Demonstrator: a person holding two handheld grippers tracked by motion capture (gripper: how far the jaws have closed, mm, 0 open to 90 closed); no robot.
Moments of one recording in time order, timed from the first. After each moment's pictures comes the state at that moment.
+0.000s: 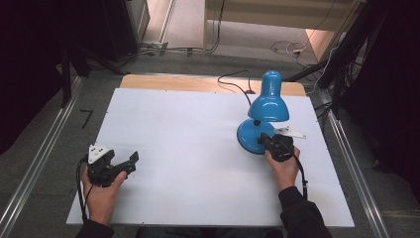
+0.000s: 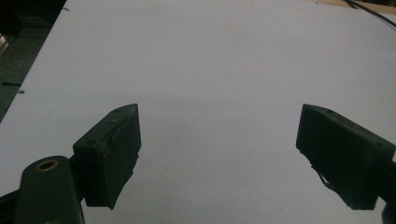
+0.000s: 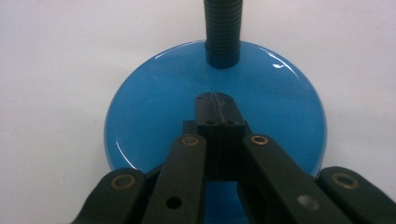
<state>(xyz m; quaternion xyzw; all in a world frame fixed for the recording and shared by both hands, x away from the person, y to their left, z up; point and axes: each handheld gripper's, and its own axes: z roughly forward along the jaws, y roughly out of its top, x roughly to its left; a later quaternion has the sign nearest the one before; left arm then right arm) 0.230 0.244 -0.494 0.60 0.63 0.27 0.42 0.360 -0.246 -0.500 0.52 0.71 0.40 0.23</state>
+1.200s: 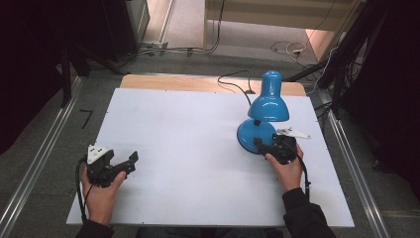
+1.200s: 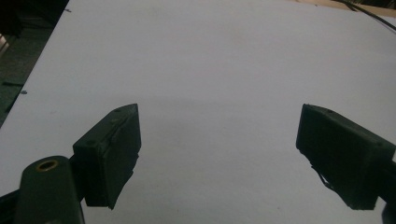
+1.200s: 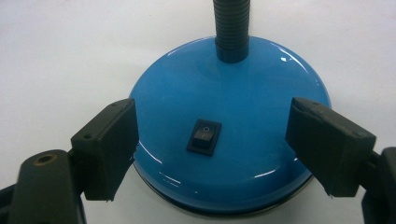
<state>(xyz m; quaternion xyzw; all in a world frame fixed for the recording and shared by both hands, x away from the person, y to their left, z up) 0.229 0.245 -0.493 0.59 0.63 0.27 0.42 0.353 -0.252 -0.493 0.52 0.72 0.41 0.20</state>
